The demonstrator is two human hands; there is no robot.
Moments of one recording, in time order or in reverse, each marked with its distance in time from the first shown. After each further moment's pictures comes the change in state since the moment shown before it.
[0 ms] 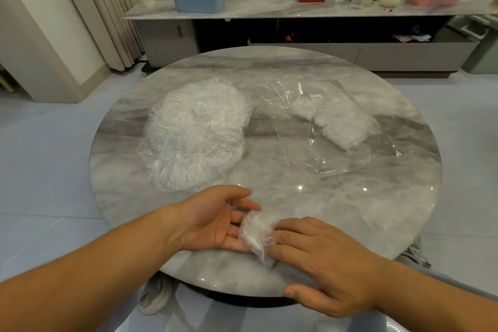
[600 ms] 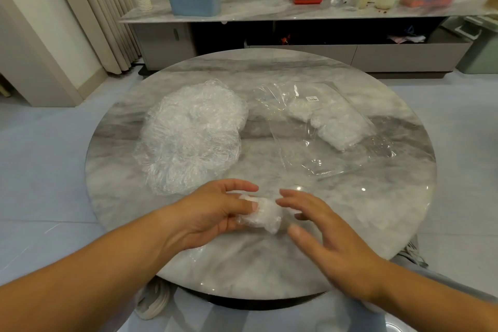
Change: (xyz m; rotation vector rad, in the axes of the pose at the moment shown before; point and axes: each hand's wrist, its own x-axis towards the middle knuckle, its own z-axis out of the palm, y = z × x) left_hand -0.001 0.002 0.015 0.032 0.139 0.335; right_hand 0.004 -0.008 -0.010 0.704 0.337 0.531
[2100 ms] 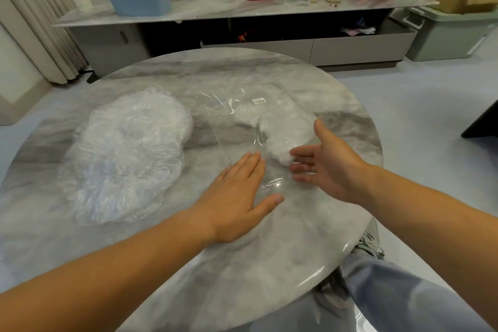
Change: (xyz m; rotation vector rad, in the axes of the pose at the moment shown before) left_hand 0.084 0.001 0.092 1.614 -0.070 0.561; right_hand 0.077 0.055 -0.128 0.741 0.319 0.704
